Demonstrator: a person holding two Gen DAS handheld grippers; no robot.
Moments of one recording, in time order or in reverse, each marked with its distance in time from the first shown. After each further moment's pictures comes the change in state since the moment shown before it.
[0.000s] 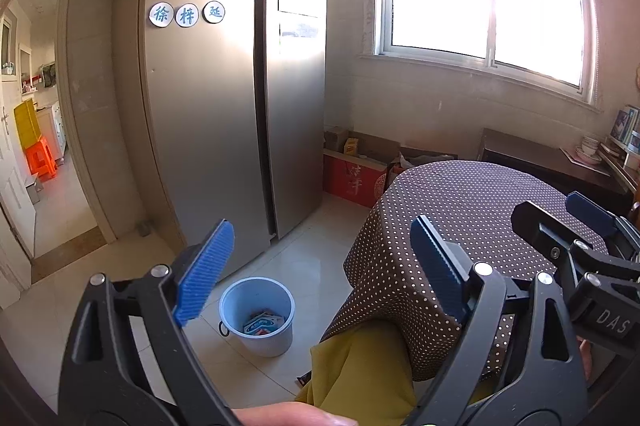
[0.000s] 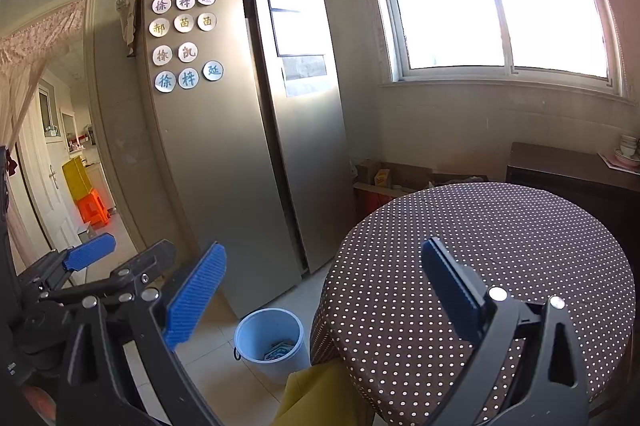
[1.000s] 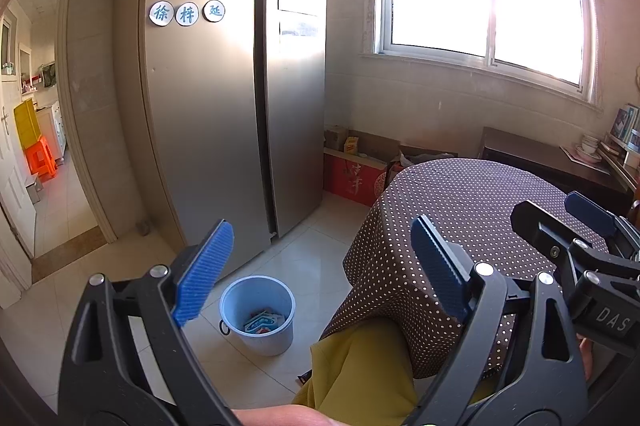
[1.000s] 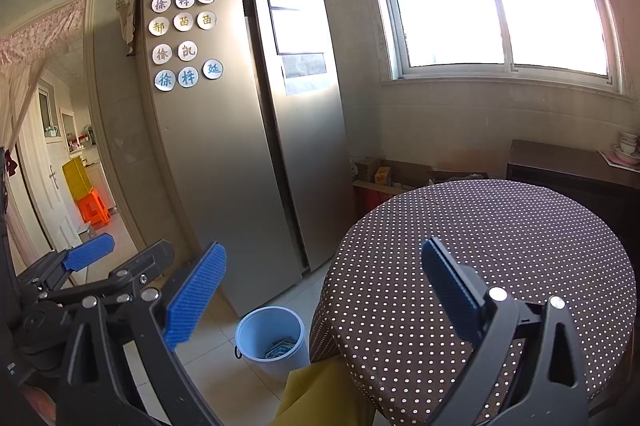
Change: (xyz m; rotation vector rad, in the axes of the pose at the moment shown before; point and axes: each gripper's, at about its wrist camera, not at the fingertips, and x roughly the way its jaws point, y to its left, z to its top) left arm -0.002 -0.006 -0.001 0.000 0.004 0.006; right arm 0.000 -0.001 -0.002 0.005 0.006 0.001
